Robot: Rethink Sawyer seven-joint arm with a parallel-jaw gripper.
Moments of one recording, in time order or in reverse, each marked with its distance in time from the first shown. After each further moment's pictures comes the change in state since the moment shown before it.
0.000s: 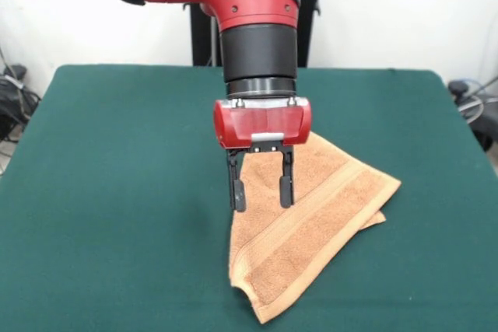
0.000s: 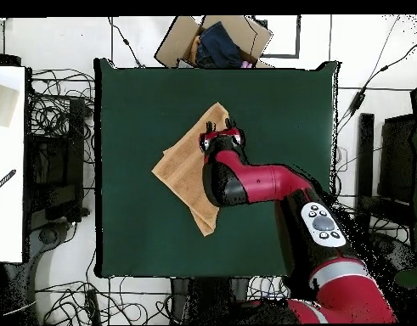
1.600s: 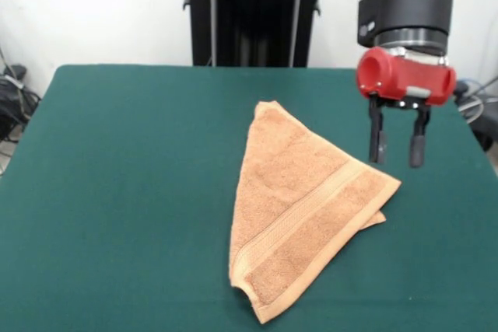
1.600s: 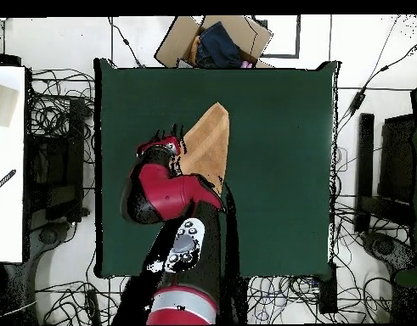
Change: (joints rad) arm 0.621 -0.019 -0.485 -0.029 0.277 -0.073 0.000
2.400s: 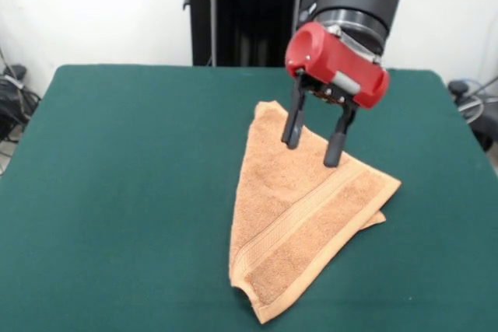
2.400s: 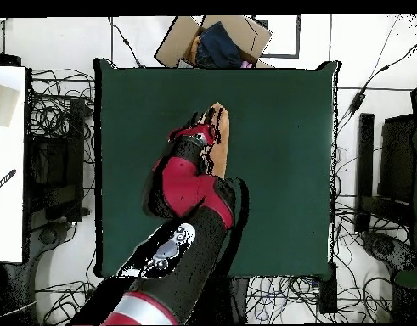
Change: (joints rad) arm 0.150 0.175 -0.375 -0.118 0.148 -0.144 0.000
